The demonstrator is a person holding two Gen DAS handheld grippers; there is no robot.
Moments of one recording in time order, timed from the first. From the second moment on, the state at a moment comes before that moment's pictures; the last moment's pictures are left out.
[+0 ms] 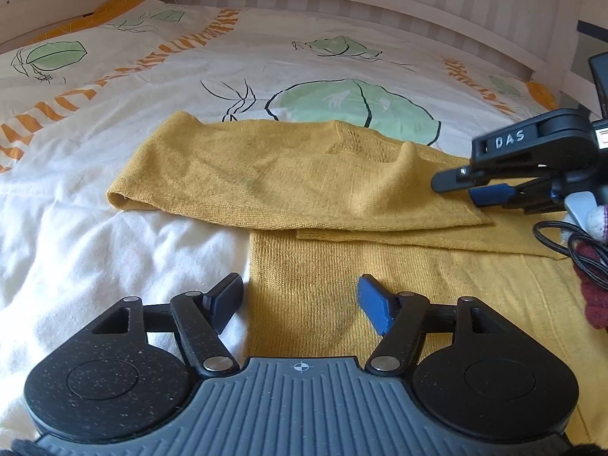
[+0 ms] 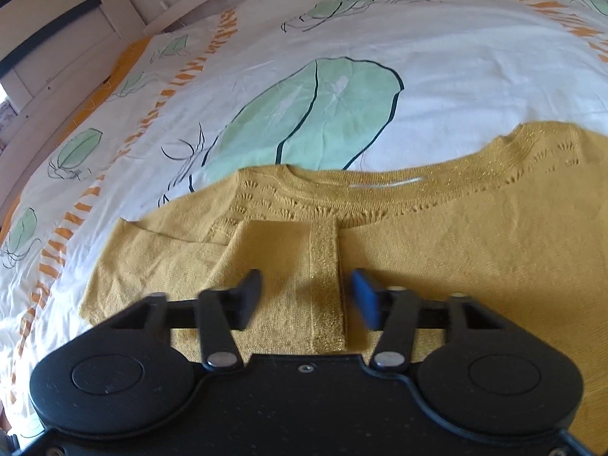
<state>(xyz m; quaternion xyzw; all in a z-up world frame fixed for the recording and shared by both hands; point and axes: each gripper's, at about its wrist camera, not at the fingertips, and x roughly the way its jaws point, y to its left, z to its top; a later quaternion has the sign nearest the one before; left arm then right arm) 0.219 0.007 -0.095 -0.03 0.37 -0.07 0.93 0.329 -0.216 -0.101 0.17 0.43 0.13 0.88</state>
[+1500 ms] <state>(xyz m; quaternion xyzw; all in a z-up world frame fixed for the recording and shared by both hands) 0.220 0.005 -0.095 -0.02 0.37 -0.07 0.93 0.272 -0.352 -0.081 0.09 0.42 -0.06 0.90</state>
